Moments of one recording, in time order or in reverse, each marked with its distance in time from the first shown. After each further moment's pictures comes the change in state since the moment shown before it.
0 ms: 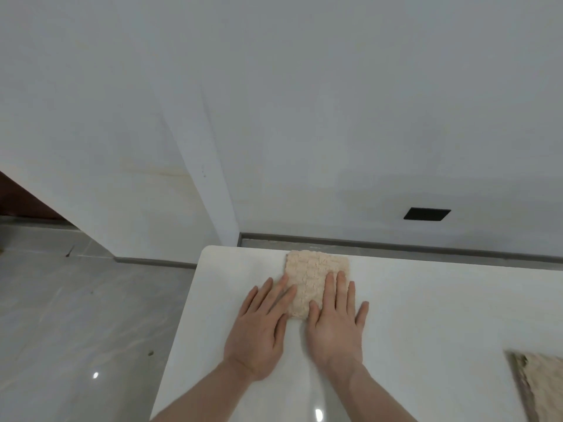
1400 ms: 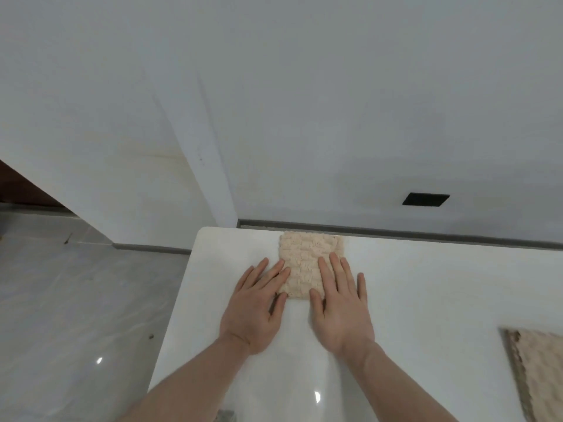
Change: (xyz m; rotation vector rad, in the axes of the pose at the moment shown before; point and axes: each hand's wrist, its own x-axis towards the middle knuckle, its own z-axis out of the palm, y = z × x) left_hand 0.003 -0.006 0.008 -0.043 0.069 -0.021; right_hand -0.002 0.031 -0.011 -0.092 -0.014 -0.227
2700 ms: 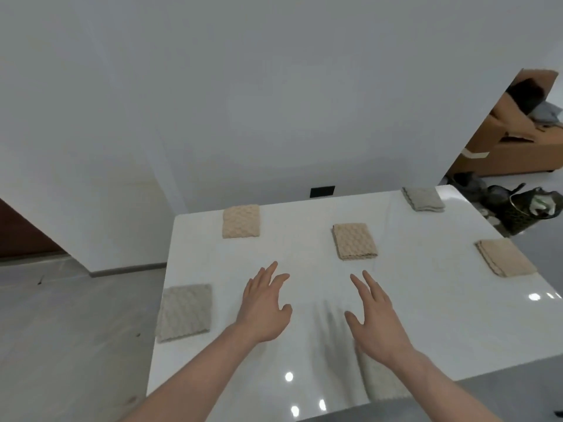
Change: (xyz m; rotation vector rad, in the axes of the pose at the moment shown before) left_hand -0.270 0.307 -0.164 -0.082 -0.352 0.021; right_hand -0.474 0.054 -0.218 0.234 0.090 0.289
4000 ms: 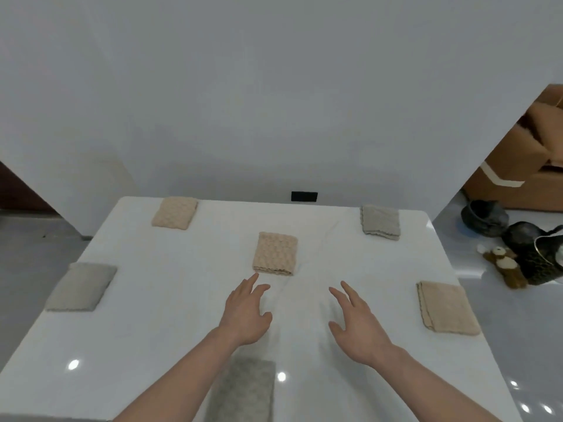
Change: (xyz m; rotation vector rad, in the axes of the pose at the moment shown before) left_hand 0.138 0.265 0.170 -0.019 0.006 -0.308; right_hand 0.129 0.306 -0.177 -0.114 -0.299 -0.230
